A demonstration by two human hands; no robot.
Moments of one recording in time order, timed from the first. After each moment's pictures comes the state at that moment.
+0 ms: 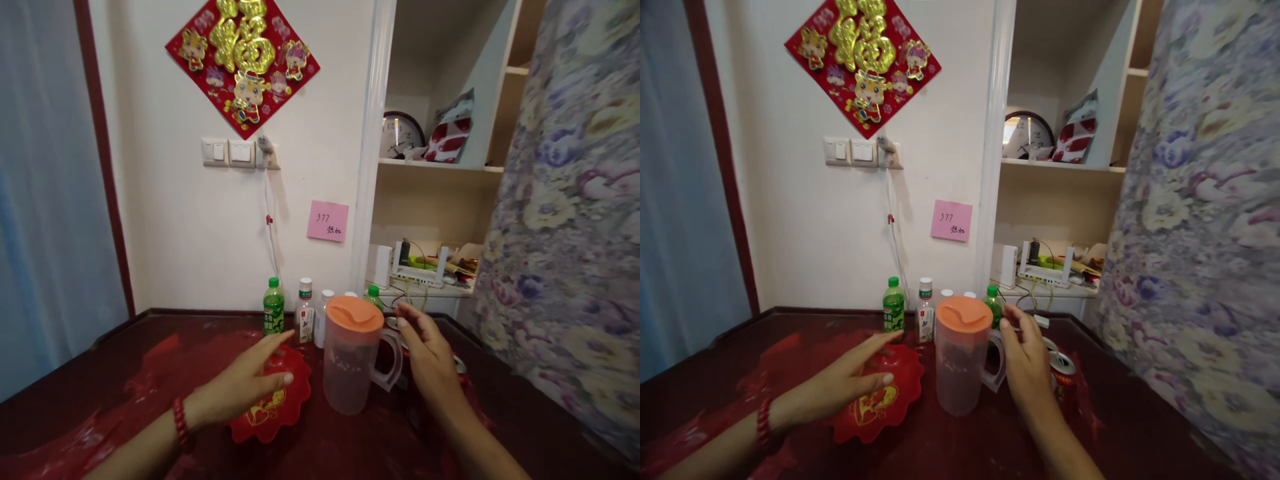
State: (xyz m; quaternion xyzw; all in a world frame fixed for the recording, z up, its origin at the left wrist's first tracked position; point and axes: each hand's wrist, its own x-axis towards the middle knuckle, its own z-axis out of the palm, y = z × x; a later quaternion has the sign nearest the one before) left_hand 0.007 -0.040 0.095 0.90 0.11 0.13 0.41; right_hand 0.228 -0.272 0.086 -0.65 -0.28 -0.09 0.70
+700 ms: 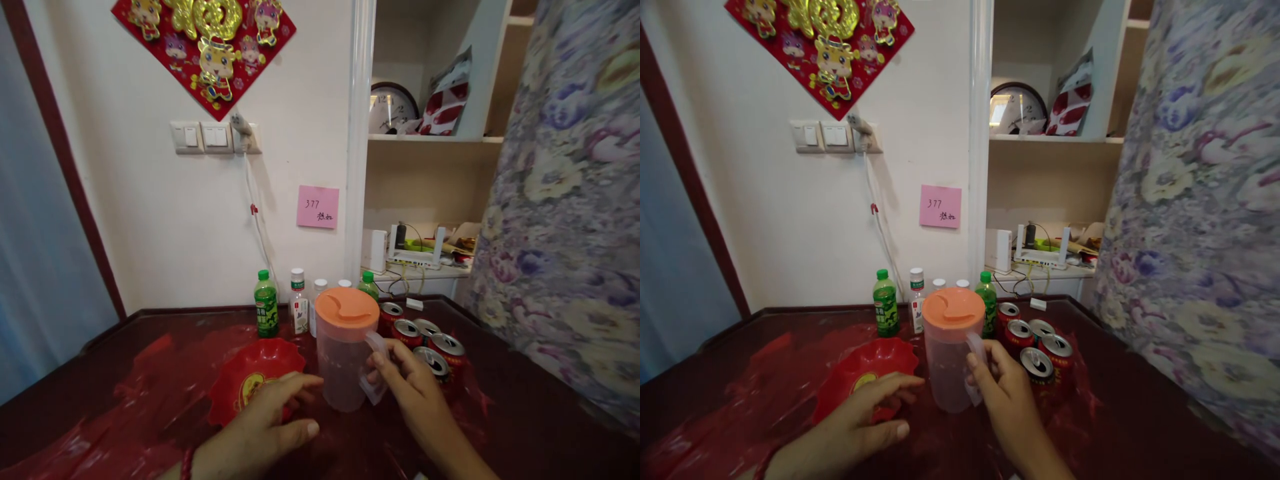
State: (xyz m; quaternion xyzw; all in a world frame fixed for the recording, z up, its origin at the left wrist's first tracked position) left_hand 0.020 -0.095 0.060 0.88 0.09 0.03 0.48; right_hand 0.198 -0.285 0.041 -0.63 -0.36 0.10 0.67
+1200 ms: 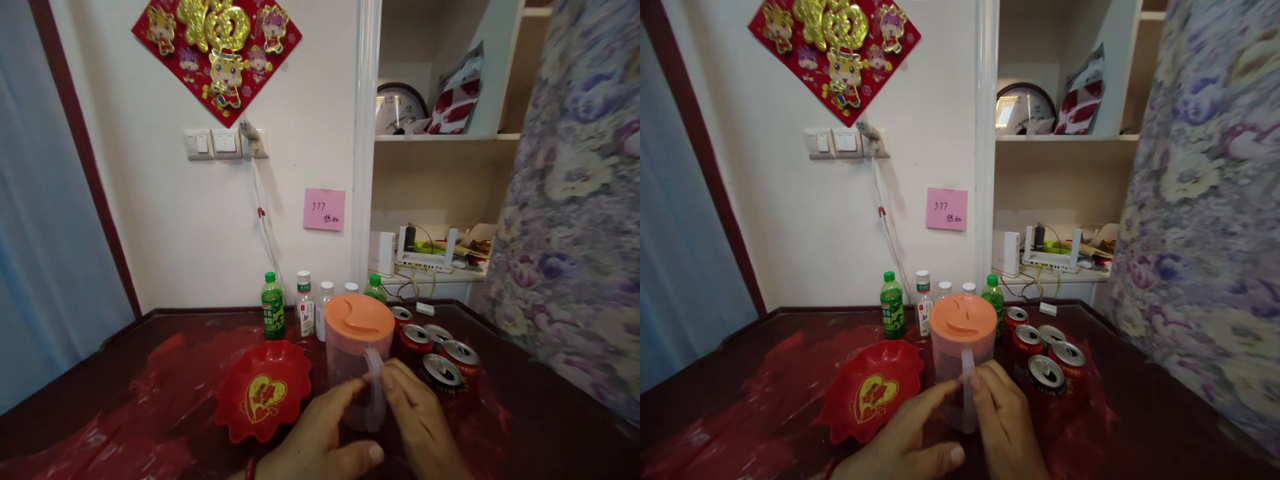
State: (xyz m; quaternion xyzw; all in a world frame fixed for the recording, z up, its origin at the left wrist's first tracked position) left_hand 0.062 -0.143 0.038 0.82 -0.04 0.11 0.56; right_hand 0.184 -0.285 0.026 -0.63 -0.45 0.03 0.64
